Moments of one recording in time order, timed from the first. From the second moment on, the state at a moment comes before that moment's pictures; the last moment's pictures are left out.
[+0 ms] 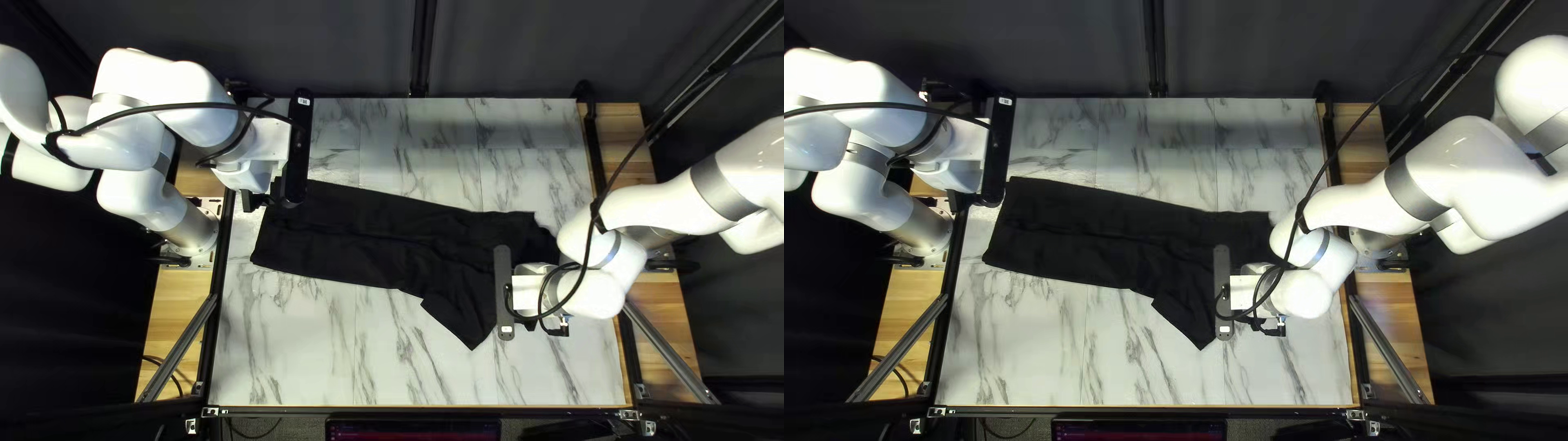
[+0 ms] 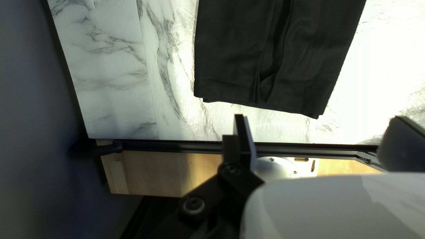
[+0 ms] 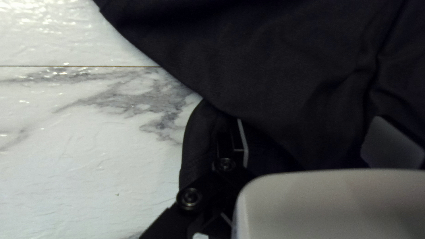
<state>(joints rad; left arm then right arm) -0.08 -0.88 -0.63 0.13 1.45 -0.07 0.49 -0.05 -0.44 -0.73 0.49 1.04</state>
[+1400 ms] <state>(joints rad) -0.08 -0.88 -0.63 0.13 1.45 -0.07 0.47 -0.02 -0.51 -0.83 0.50 1.06</state>
